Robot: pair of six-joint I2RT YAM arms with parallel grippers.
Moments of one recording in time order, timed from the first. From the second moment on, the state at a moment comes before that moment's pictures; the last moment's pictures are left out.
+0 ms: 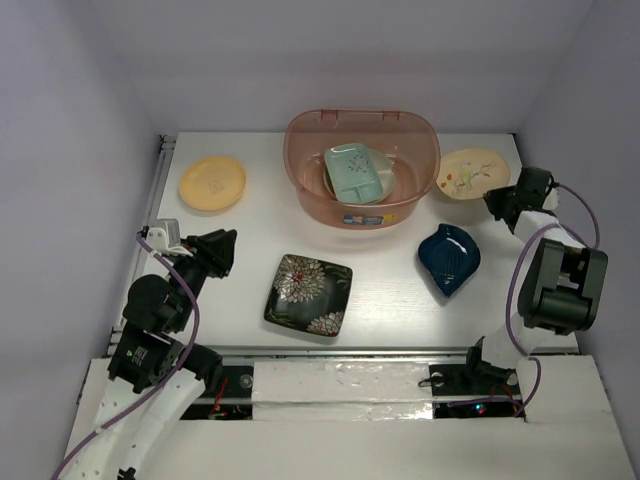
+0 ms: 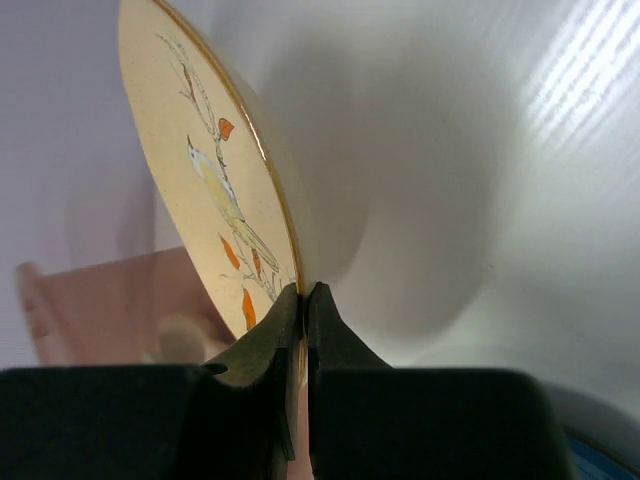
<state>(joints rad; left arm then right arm) -0.44 0.32 0.68 -0.30 -0.15 -0.42 -0.30 1.66 1.03 -0.02 -0.04 1.14</state>
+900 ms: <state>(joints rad) -0.42 0.36 0.68 -0.30 -0.14 -0.42 0.04 1.50 1.23 0.07 -0.26 0.93</state>
